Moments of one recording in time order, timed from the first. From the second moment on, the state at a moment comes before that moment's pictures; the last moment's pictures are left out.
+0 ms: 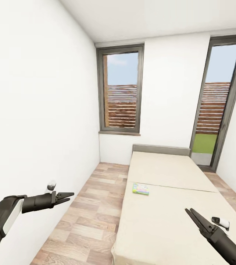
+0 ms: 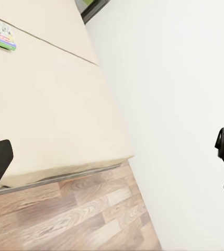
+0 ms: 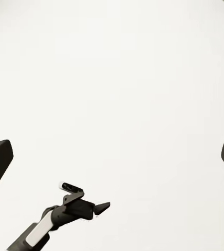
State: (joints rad) left arm -0.52 0.37 0.08 -0.94 0.32 0.95 -1.18; right arm 0.04 -0.15 -0.45 -1.39 -0.84 0.60 1.13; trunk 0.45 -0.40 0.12
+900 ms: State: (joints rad) left arm -0.52 0.37 0.08 -0.94 0.32 0.95 -1.18; right arm 0.04 -0.15 -0.47 -1.36 -0.84 0.60 1.12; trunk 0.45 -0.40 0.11
